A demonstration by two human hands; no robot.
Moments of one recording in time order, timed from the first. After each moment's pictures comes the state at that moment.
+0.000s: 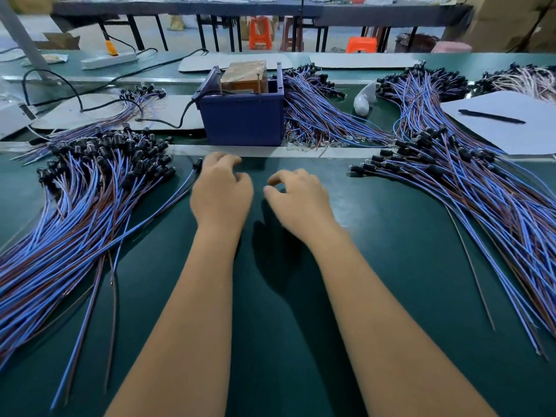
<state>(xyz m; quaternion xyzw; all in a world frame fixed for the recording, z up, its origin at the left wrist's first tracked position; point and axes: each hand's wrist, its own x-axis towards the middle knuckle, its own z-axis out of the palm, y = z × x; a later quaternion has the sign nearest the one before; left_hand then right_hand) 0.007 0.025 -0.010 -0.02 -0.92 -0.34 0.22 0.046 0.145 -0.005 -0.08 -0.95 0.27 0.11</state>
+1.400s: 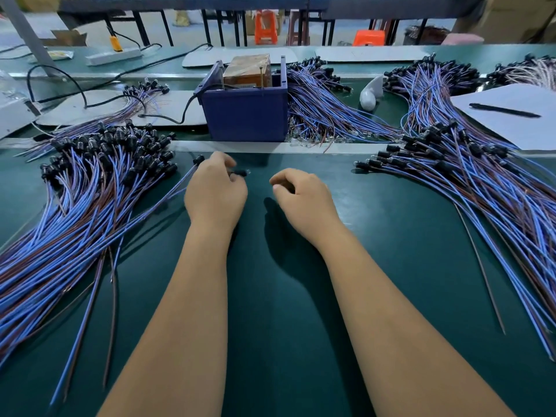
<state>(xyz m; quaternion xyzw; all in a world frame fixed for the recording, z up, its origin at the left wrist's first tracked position) 0.003 0.015 -0.012 -0.01 -0.92 -0.33 0.20 0.048 0.155 -0.020 -0.02 -0.90 0.40 0.15</state>
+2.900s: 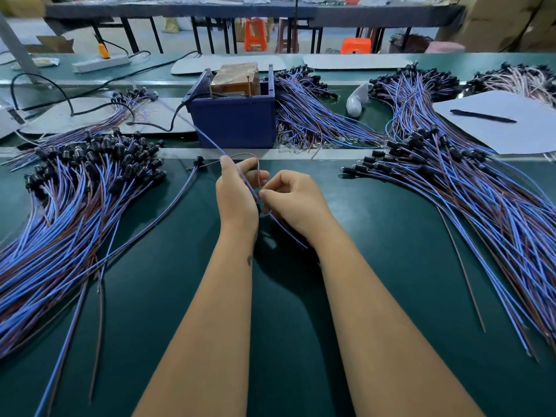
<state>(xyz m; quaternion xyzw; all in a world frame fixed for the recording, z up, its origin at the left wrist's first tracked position) 0.013 0.069 -0.009 0.07 -0.58 -0.81 0.03 0.048 0.157 -0.007 -0.06 -0.81 0.57 0.10</state>
